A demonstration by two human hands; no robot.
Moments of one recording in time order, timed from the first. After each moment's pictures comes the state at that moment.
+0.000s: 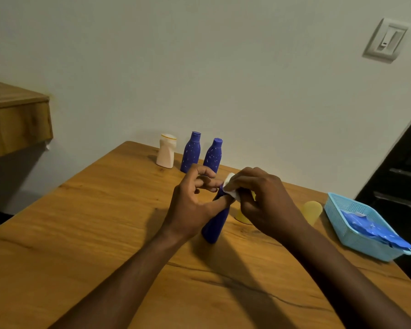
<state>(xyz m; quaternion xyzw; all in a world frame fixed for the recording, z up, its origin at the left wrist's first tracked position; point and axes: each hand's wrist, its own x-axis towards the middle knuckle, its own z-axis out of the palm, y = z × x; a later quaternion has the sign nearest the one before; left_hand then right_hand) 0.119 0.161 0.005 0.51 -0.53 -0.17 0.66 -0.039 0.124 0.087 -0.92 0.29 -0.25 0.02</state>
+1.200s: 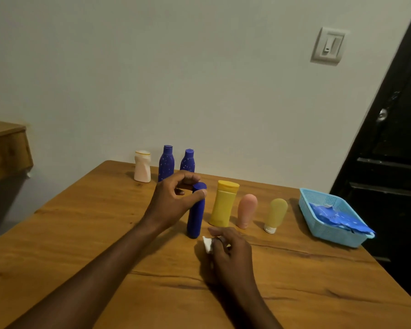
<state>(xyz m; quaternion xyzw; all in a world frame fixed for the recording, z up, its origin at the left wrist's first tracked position) 0.108 0.131 0.031 0.54 -0.58 -0.15 0.59 -0.072 0.141 -0.035 -0.70 0.45 -0.45 0.33</state>
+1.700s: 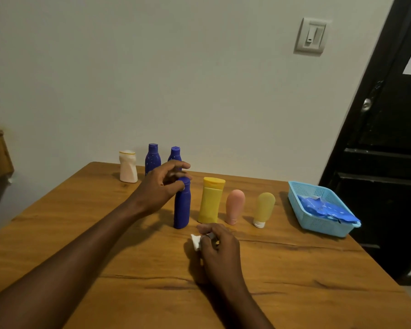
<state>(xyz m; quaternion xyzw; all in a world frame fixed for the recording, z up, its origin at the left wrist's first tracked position) 0.127 0.104 0.044 0.52 -0.64 -0.23 0.51 -0.075 0.136 -0.035 -0.69 0.44 -0.46 0.35</state>
